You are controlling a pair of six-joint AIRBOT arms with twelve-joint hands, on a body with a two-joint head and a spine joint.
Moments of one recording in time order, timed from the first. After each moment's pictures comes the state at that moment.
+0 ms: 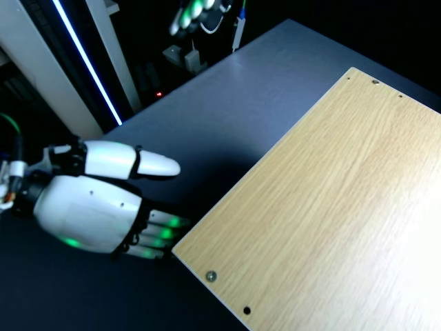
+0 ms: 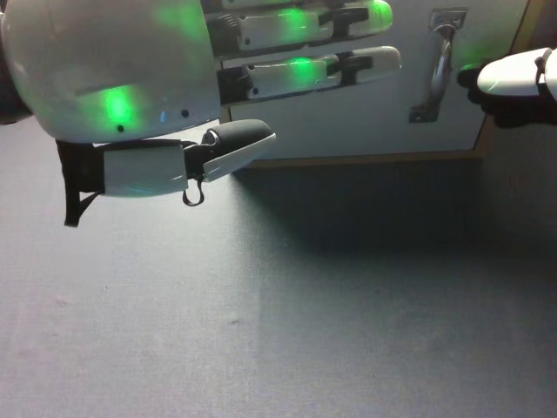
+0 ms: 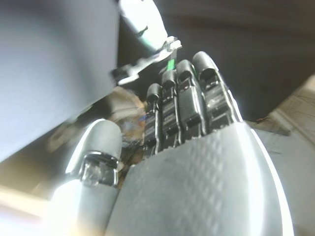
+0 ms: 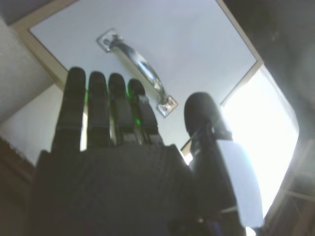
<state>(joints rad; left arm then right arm) 0.15 -0.78 0.99 1.06 -0.85 0.76 -0.36 -0.85 1.10 -0.30 0.07 0.46</state>
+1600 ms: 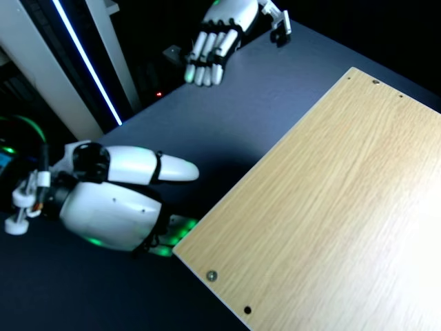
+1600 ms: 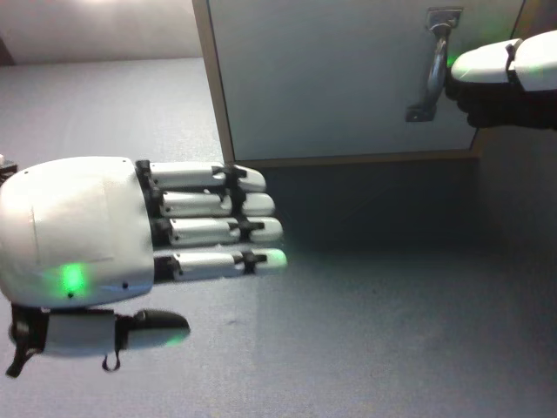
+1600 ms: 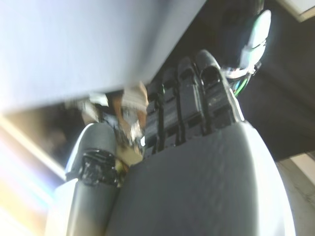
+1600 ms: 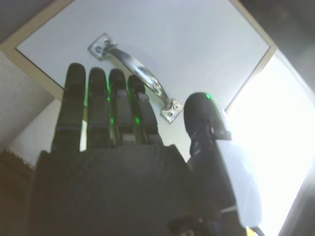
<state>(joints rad) 0.65 -0.75 1.00 0.87 -0.89 0.77 -0.35 -0.94 1.16 -0.20 0.04 0.46</state>
